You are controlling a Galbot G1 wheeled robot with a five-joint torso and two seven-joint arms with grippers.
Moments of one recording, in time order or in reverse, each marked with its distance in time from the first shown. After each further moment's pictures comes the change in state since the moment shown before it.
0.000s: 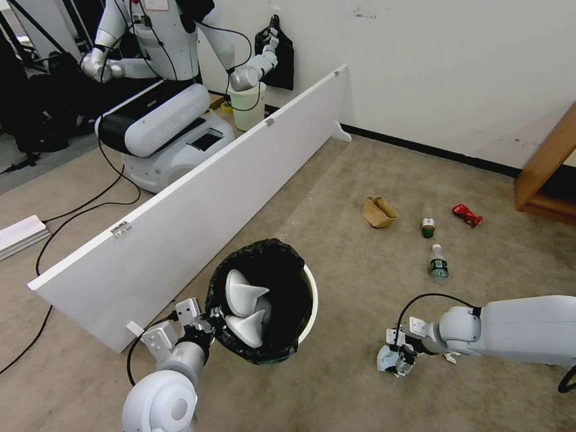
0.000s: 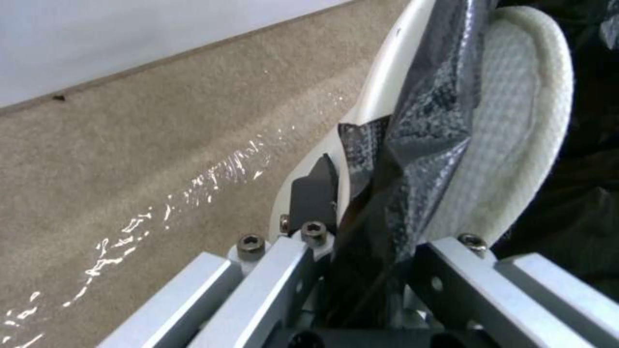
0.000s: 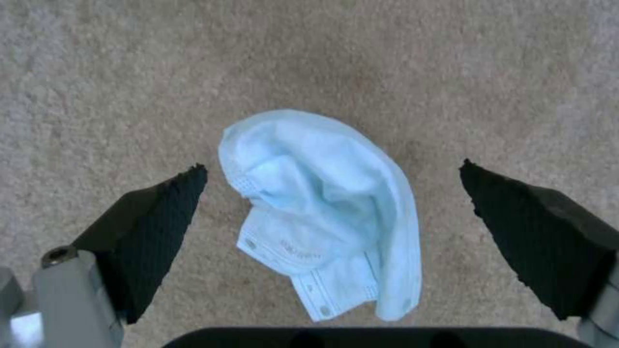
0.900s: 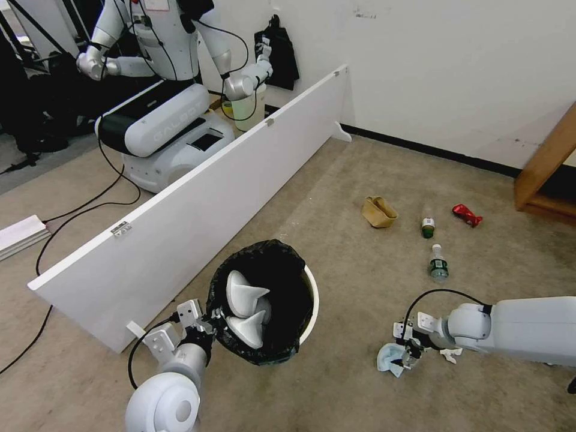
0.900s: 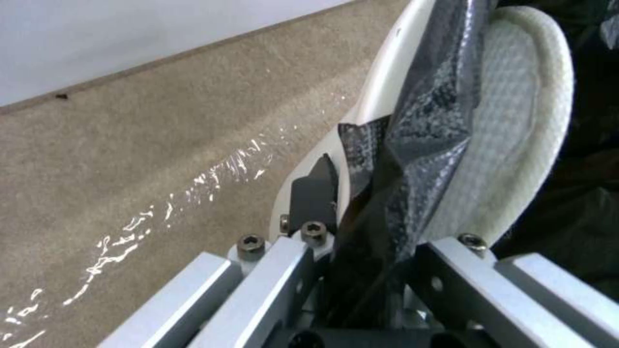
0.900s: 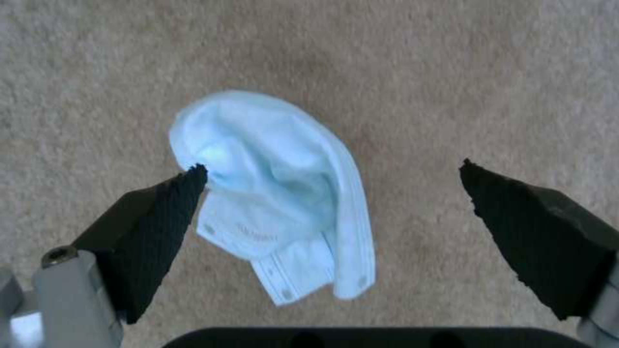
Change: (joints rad) left arm 0.006 -0.026 0.004 0.005 0.038 -0.004 0.012; right arm -0.013 0.023 0.042 -0.022 -0.022 0.013 -0.001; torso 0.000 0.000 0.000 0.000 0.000
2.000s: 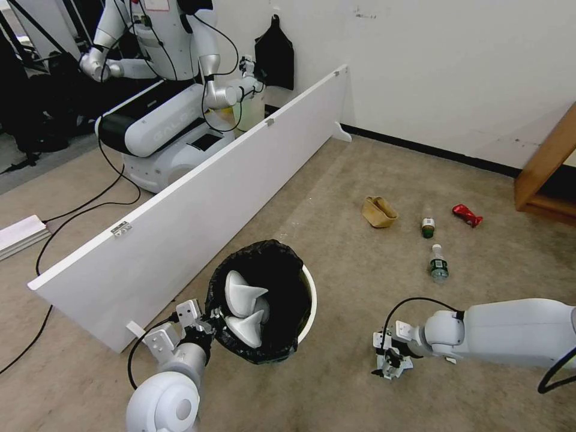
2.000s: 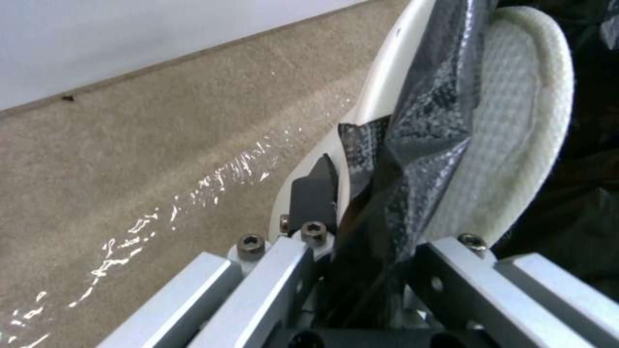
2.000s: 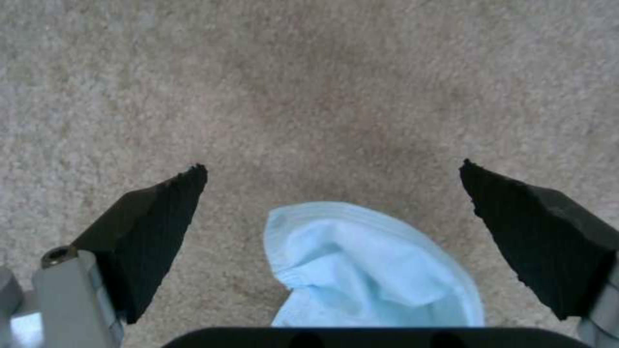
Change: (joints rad) left arm -0.004 0.002 -0.006 0.010 -0.001 -0.008 0.001; right arm -0.044 -0.094 -0.027 0.010 0.040 -0.001 0.025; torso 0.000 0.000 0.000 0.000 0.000
